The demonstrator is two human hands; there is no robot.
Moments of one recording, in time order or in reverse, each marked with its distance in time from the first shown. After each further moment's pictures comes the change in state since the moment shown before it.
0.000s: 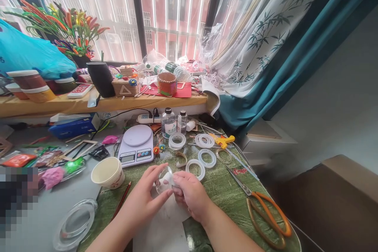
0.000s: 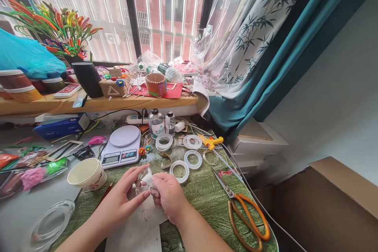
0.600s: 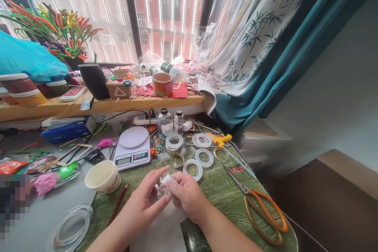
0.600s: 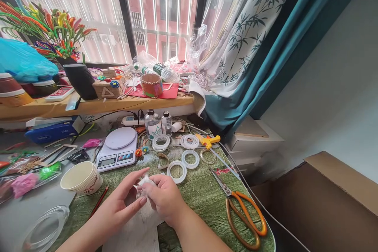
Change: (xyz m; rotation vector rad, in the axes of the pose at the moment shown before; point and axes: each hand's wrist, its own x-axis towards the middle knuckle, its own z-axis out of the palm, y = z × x) left_hand -0.001 -0.001 0.001 -0.077 -0.069 0.021; right_hand -0.005 -0.002 0.004 -0.113 -0.032 -0.114
